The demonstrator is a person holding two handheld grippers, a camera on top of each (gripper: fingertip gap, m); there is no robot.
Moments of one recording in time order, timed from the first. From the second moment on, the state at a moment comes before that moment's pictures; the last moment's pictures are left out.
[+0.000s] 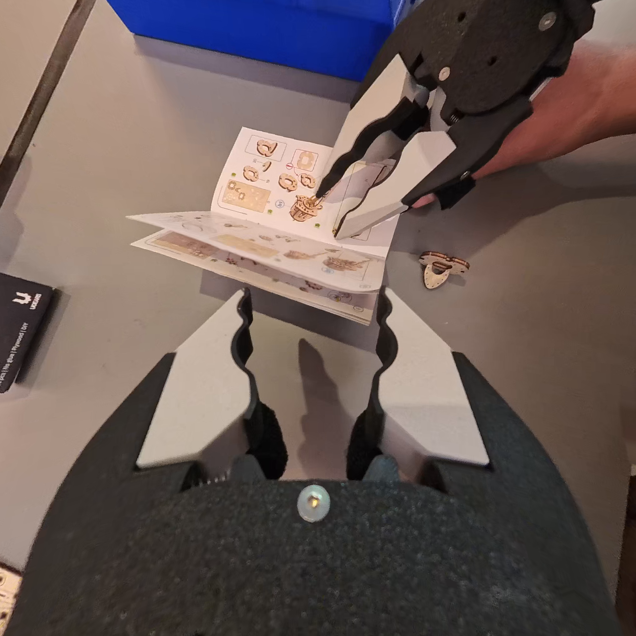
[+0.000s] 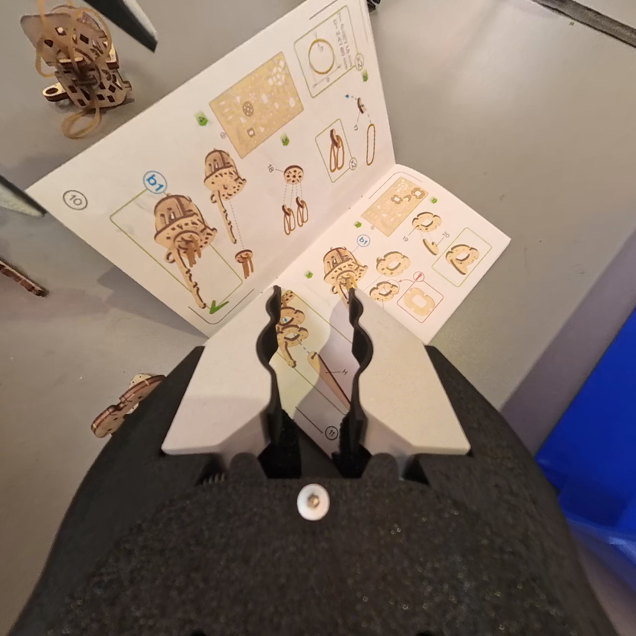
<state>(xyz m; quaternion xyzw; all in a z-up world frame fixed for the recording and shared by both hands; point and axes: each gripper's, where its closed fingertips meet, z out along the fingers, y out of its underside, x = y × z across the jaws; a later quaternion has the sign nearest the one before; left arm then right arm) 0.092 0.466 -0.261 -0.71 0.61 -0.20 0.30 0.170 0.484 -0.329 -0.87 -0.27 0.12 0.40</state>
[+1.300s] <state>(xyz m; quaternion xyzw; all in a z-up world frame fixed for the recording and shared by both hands) 0.089 0.467 -0.267 -0.70 0.61 -0.22 0.30 0.101 0.450 -0.257 -0.72 -0.39 0.18 0.54</state>
